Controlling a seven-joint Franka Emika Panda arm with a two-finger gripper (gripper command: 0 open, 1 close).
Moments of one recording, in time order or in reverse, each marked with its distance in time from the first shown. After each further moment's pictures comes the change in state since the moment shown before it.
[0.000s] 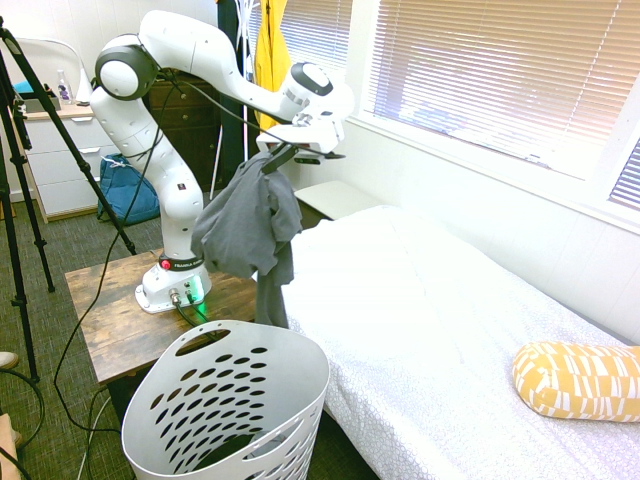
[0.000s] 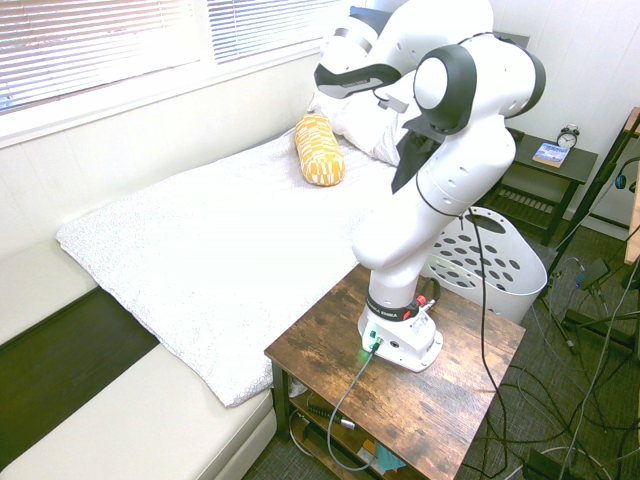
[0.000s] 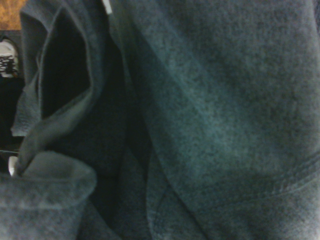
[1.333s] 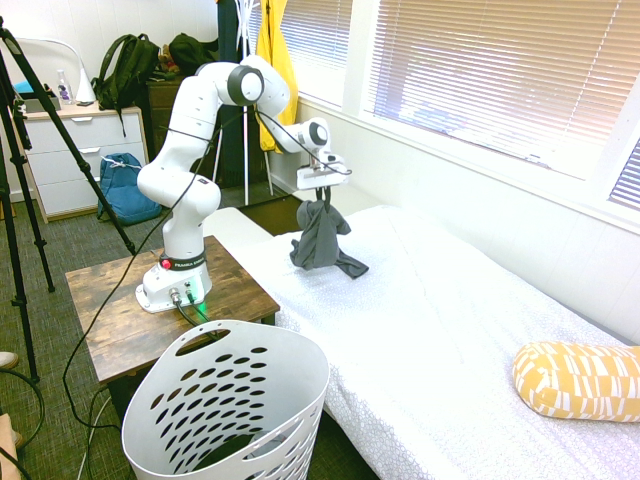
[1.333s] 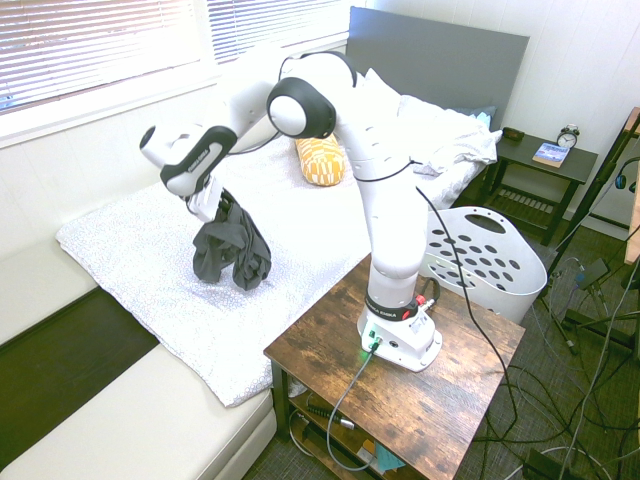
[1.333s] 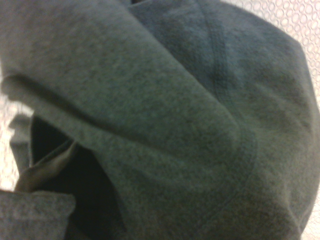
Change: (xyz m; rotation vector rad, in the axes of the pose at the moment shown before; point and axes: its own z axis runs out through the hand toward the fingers) arm -0.027 -0.428 -0.365 0.334 0.831 -0.181
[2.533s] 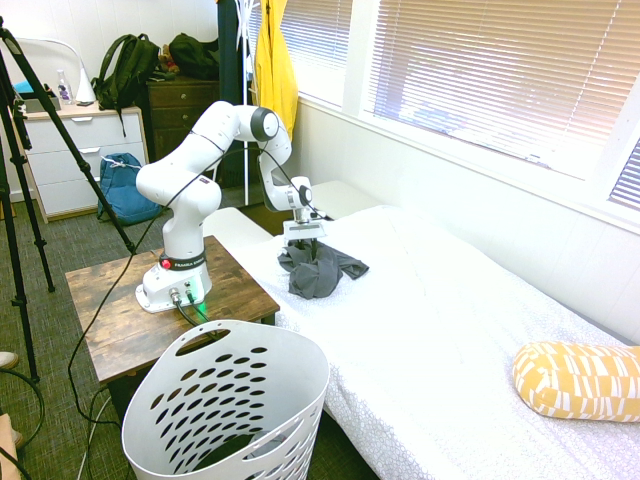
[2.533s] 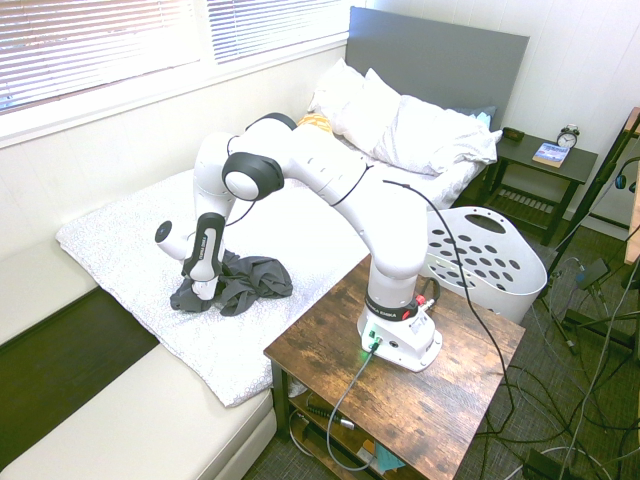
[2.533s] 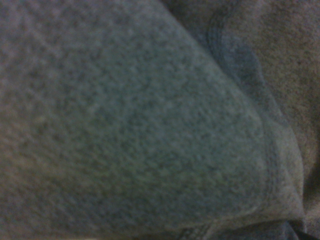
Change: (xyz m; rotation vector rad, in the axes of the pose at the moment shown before) arm -0.007 -0.223 0.200 0.128 0.117 0.034
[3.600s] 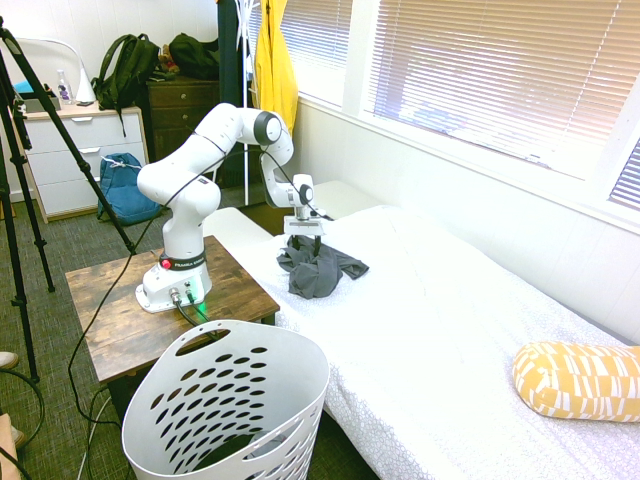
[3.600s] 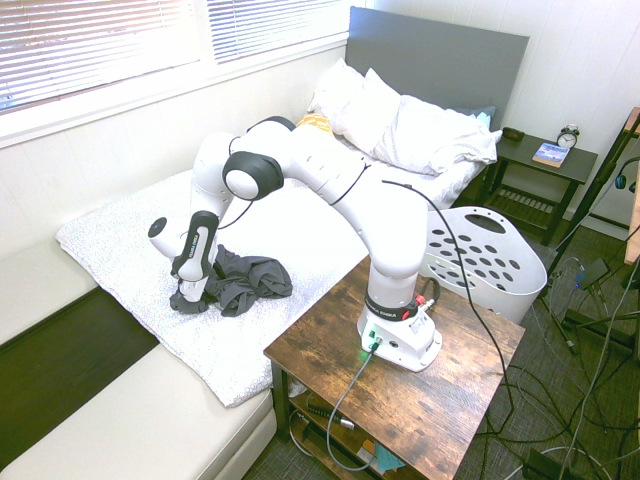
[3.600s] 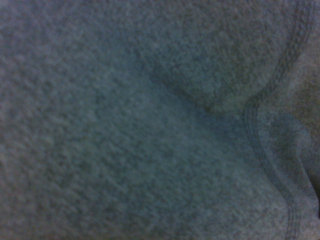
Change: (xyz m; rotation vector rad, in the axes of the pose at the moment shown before) arm 0.011 -0.026 -0.008 0.097 -0.032 0.053
